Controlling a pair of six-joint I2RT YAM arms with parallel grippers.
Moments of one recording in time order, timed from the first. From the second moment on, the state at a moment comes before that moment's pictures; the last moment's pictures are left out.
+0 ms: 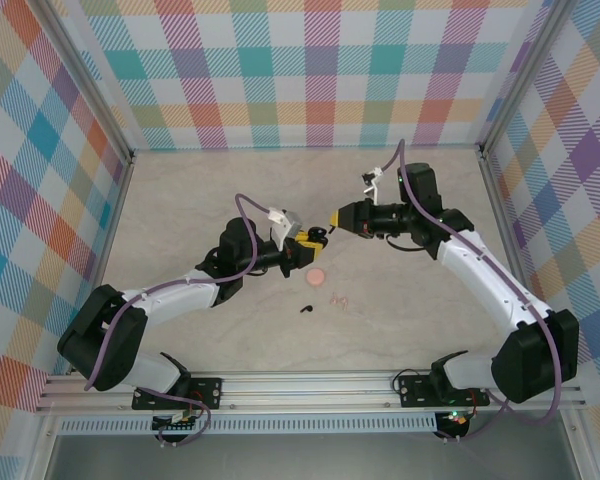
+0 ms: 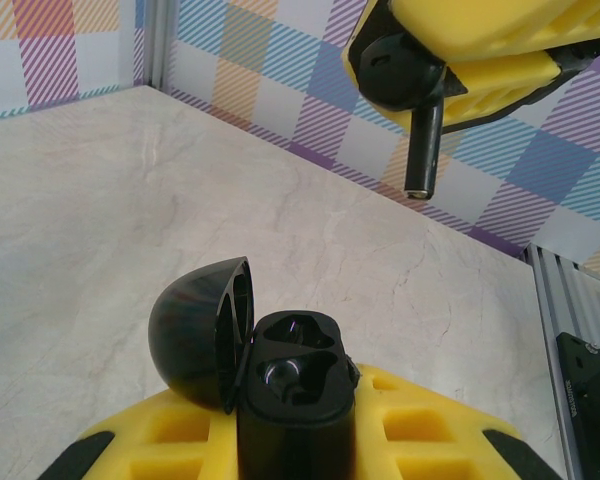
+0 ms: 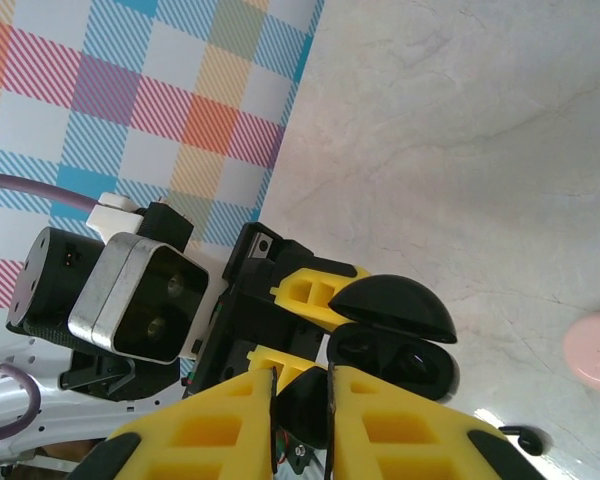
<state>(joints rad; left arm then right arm) -0.63 1.42 0.70 0.52 0.56 -0.15 0.39 1.32 1.14 -0.42 -0.83 0.63</state>
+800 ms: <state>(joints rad) -0.64 1.40 0.72 0.52 0.58 -0.15 0.41 1.36 1.14 -0.42 -0.83 0.63</state>
